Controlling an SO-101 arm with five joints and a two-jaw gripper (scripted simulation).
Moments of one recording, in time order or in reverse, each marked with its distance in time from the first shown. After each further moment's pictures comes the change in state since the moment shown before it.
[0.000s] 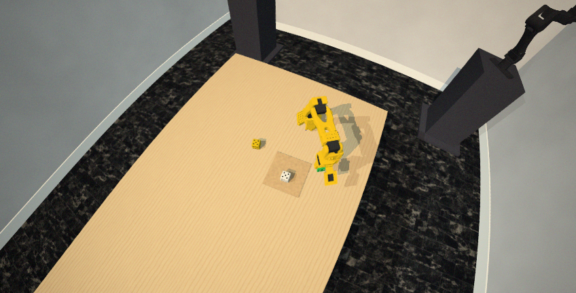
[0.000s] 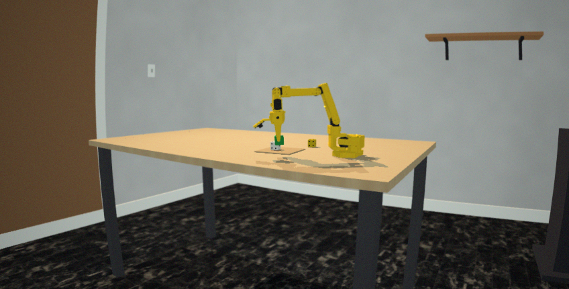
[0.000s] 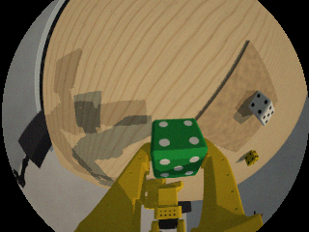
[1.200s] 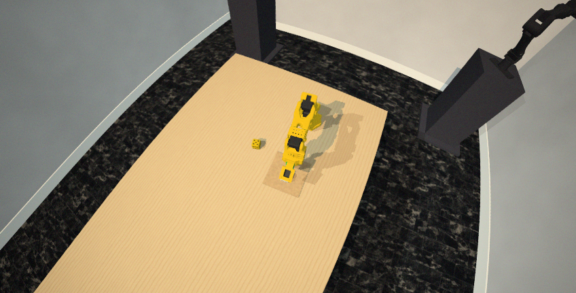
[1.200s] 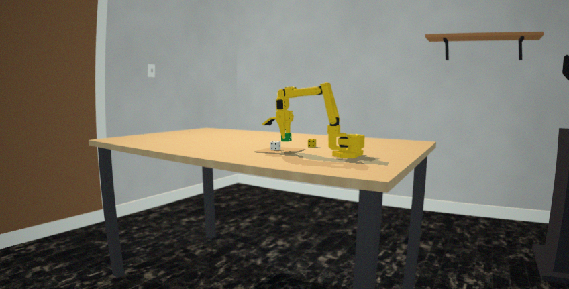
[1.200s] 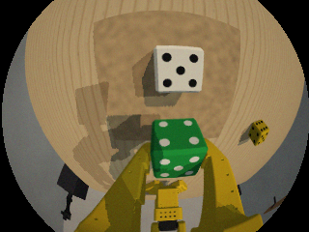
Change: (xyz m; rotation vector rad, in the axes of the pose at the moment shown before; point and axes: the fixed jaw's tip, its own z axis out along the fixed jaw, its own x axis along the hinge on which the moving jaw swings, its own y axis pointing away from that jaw) arm 0.023 -0.105 0.003 -0.021 -0.008 0.500
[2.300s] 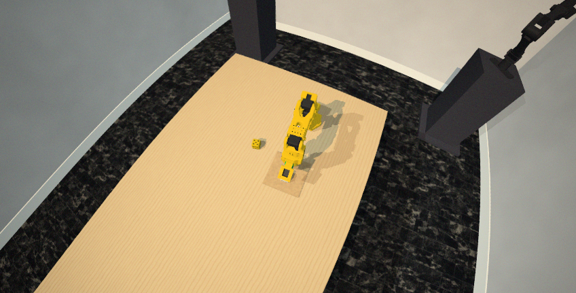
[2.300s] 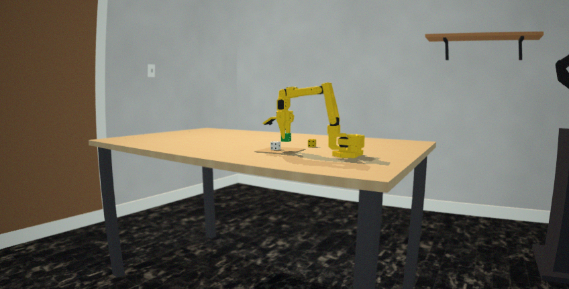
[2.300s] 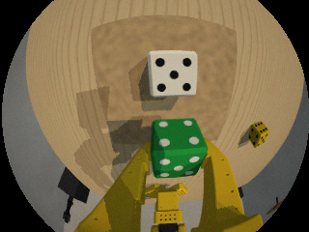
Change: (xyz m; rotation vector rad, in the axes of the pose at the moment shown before) arm -0.002 -0.003 0.001 -0.002 -0.035 0.015
